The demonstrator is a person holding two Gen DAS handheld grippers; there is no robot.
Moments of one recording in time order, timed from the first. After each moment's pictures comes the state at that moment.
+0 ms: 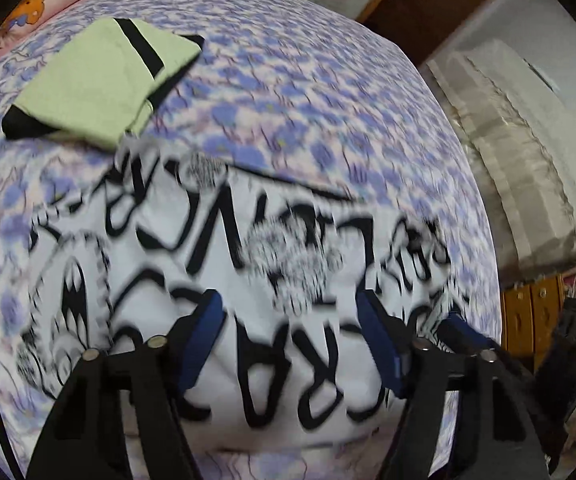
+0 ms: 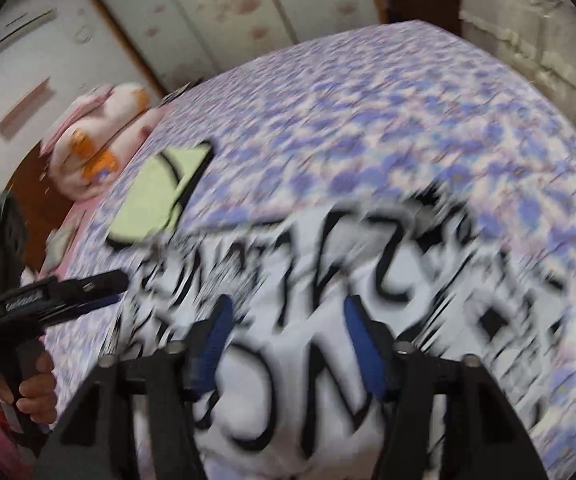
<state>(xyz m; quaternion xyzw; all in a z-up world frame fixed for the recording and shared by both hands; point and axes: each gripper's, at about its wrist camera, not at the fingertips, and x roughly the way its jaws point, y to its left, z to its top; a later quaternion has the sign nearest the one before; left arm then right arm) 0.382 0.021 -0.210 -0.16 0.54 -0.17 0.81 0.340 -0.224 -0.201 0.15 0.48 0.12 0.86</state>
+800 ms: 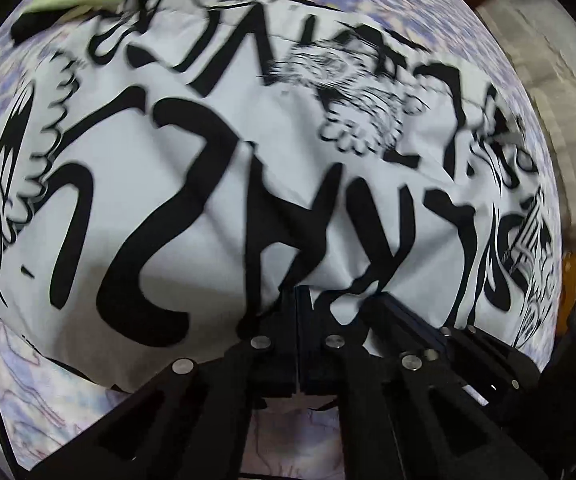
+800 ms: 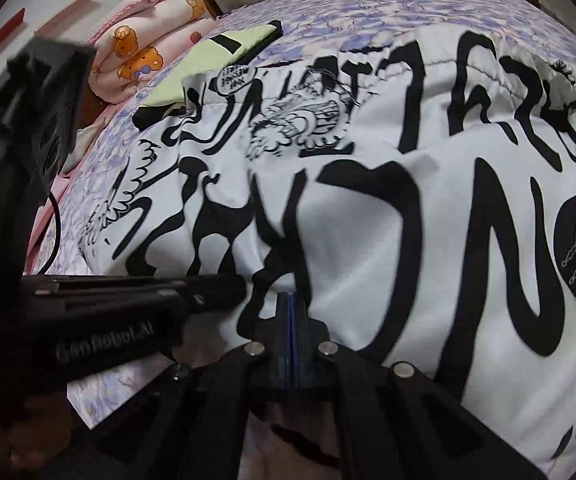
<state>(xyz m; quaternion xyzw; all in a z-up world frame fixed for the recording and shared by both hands) 0.330 -0.017 -0.322 -0.13 0.64 -0.09 0.75 0.312 -0.158 -0.307 0.08 0.53 0.21 0.82</state>
